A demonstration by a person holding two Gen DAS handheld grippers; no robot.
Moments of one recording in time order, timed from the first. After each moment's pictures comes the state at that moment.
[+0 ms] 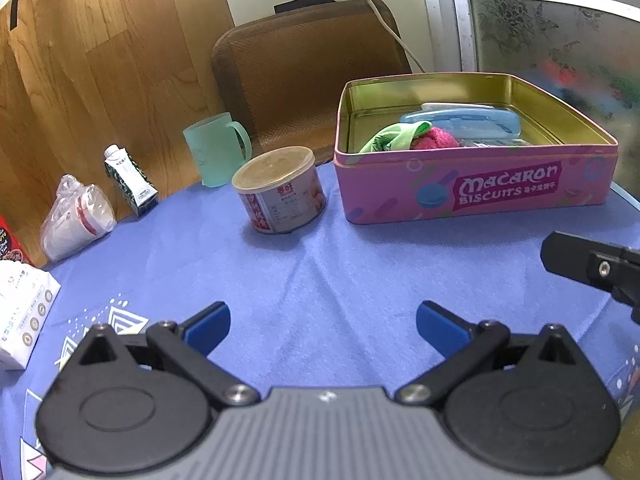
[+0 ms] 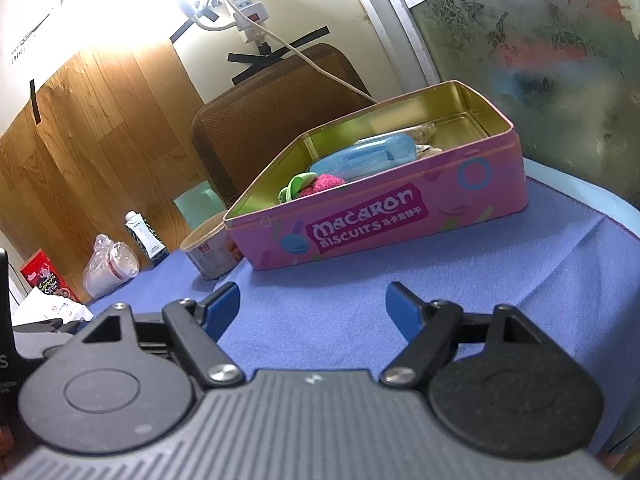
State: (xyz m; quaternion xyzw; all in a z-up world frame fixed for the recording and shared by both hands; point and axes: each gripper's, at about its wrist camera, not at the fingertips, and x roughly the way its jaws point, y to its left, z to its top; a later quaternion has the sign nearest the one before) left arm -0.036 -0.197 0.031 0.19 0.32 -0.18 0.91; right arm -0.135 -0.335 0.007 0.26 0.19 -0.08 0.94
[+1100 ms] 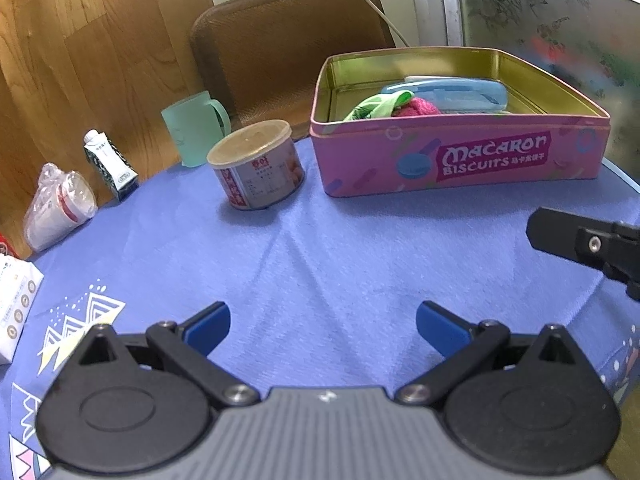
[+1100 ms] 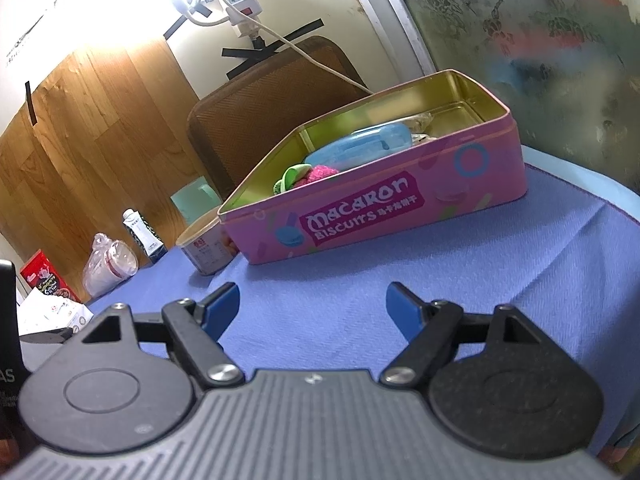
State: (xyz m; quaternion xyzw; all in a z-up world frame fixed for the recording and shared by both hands) left arm -0.036 -0.206 0.018 0.20 0.35 -0.20 0.89; right arm -0.131 -0.342 0.000 0.27 0.20 -0.08 0.94
